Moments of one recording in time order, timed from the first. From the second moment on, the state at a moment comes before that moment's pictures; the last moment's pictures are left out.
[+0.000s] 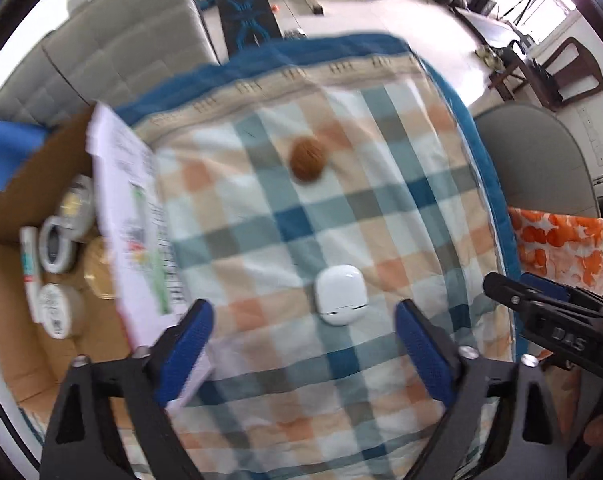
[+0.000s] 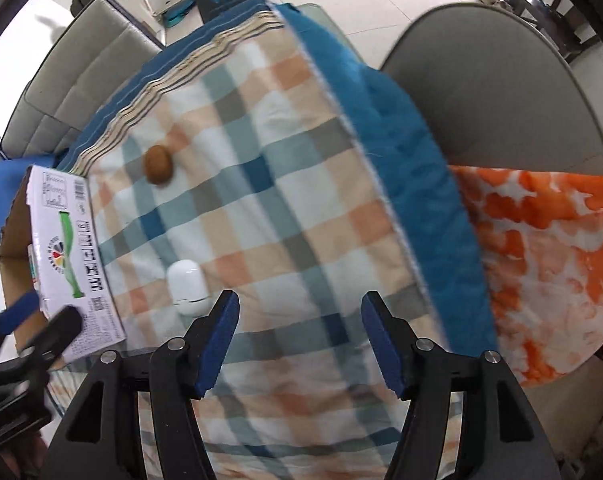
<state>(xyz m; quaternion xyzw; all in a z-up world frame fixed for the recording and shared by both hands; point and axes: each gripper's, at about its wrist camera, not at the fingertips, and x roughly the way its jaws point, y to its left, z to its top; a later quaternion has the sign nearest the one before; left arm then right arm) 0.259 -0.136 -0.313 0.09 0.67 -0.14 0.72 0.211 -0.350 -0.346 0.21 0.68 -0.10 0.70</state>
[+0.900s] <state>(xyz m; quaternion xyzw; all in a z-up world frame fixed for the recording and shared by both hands) 0.284 -0.146 -0.338 0.09 0.69 -0.13 0.70 0.246 -0.351 -0.353 0.20 0.69 -0.07 0.69</state>
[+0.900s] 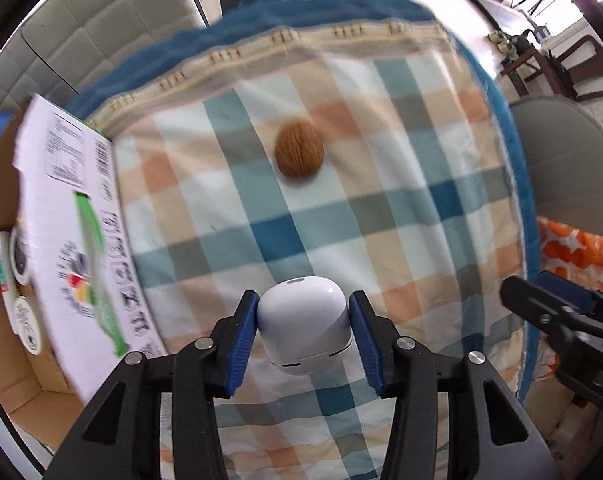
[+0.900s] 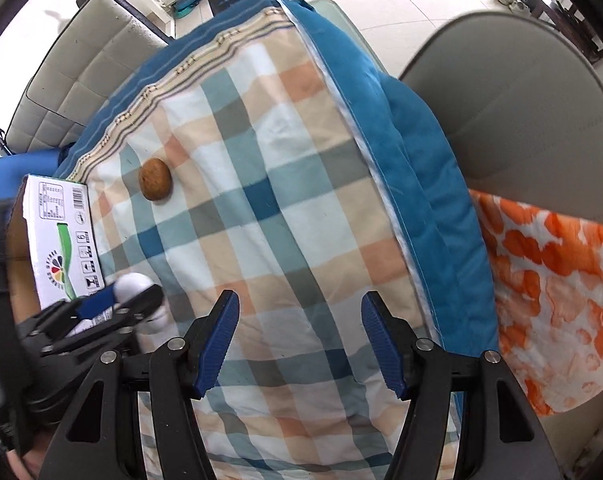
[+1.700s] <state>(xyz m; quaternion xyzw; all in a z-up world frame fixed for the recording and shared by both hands) 0.331 0.034 -0.256 0.01 0.63 -0.02 0.78 0.388 -0.229 -0.405 0.16 0.72 -0.04 0.68</state>
